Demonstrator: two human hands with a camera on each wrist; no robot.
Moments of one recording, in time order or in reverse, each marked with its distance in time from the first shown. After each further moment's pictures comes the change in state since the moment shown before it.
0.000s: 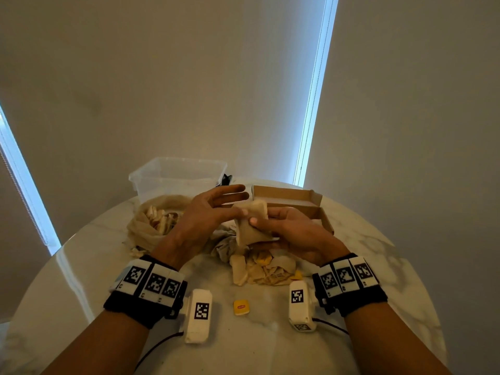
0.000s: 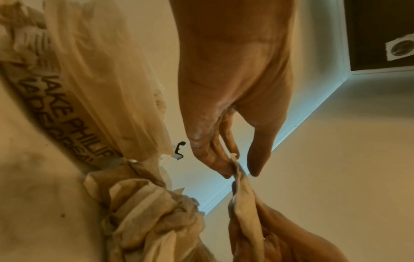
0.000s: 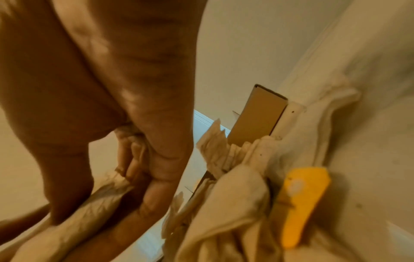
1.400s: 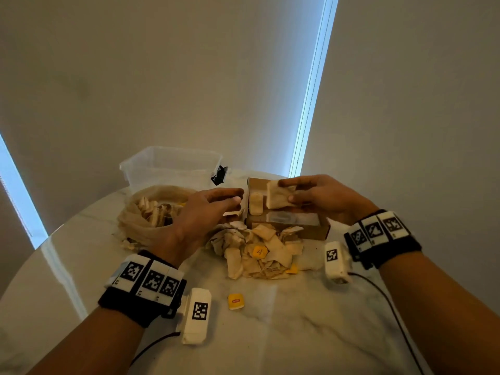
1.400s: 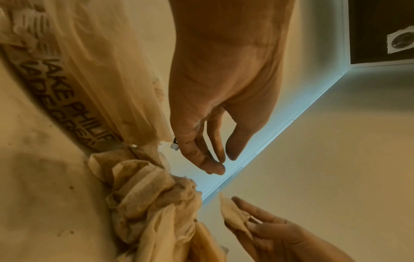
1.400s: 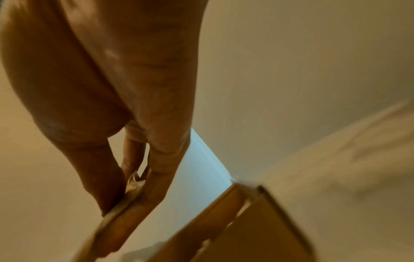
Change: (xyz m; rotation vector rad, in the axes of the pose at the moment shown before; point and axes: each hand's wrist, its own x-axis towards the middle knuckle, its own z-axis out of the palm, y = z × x) left_hand 0.004 -0.012 0.010 -0.096 0.098 -0.094; right_hand 0.007 -0.042 -0.080 -0.288 0.188 0.027
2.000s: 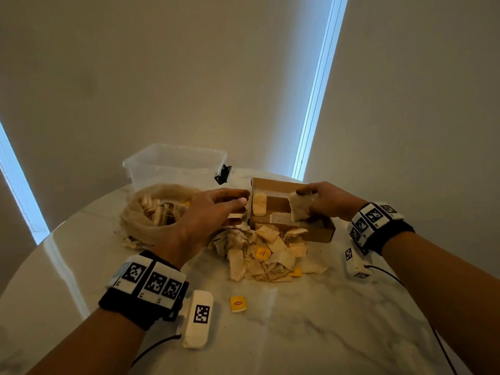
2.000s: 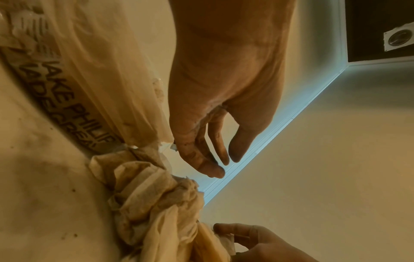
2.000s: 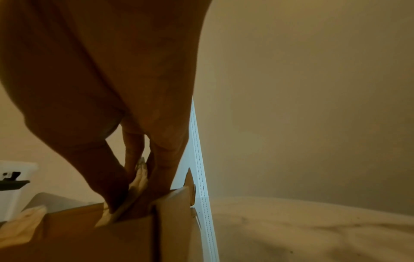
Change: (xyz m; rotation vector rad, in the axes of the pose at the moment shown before) left_hand -0.002 0.001 0.000 0.038 -0.004 -0.013; right_hand 0.050 0.035 -0.023 -0.658 0.103 0.052
